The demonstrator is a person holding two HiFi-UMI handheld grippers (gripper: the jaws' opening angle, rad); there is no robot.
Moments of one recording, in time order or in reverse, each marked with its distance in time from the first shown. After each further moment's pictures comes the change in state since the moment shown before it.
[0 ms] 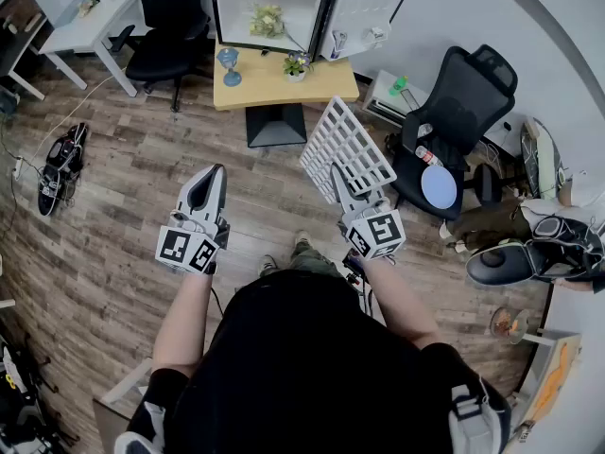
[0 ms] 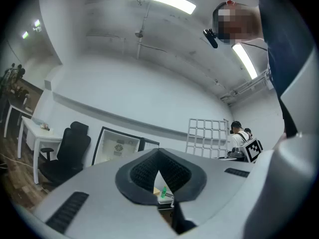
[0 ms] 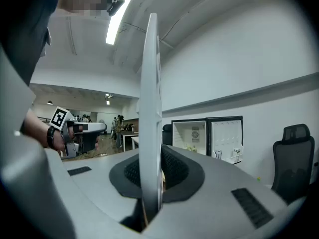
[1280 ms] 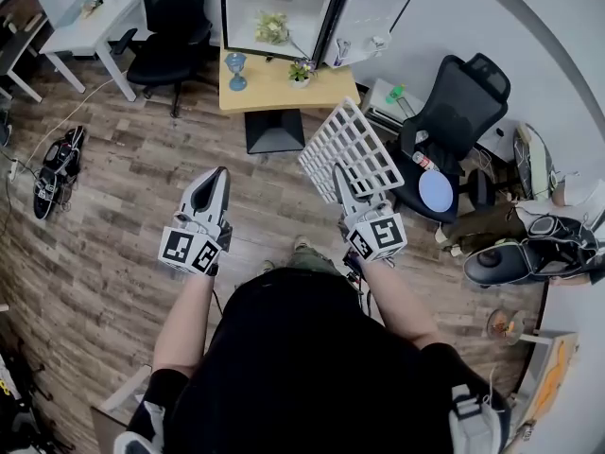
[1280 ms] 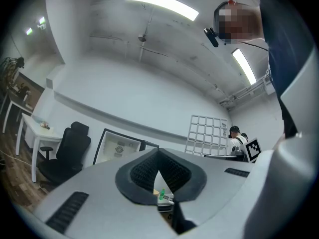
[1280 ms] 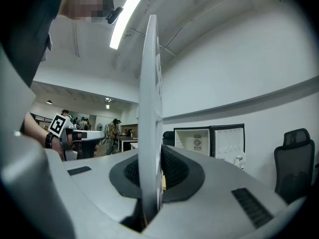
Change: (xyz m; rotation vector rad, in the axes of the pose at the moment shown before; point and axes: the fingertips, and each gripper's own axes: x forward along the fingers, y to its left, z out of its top) left arm -0.031 0.015 0.009 -0.025 -0.035 -0.015; right arm 0.001 0.037 0.023 -0.026 -0.085 -0.007
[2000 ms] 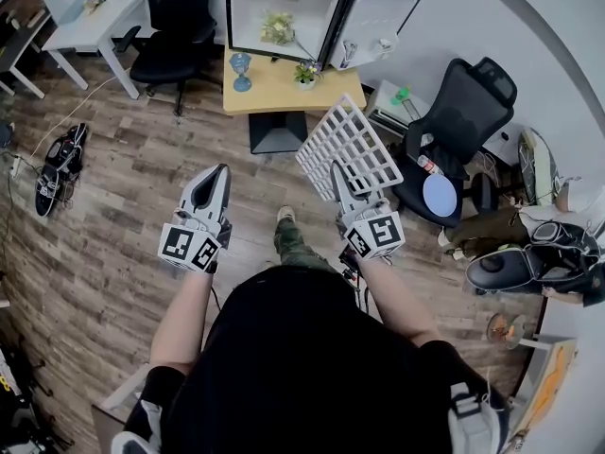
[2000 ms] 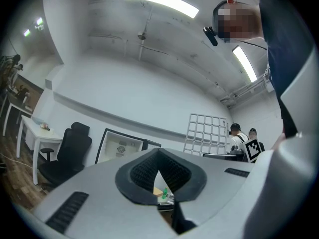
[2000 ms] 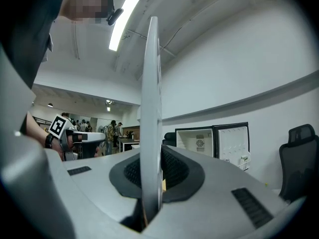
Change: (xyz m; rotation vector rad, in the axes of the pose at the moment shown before) left arm 0.014 0.018 -0.001 0.014 0.015 0.007; right arm 0.028 -0.003 -0.003 0.019 -0.018 0.019
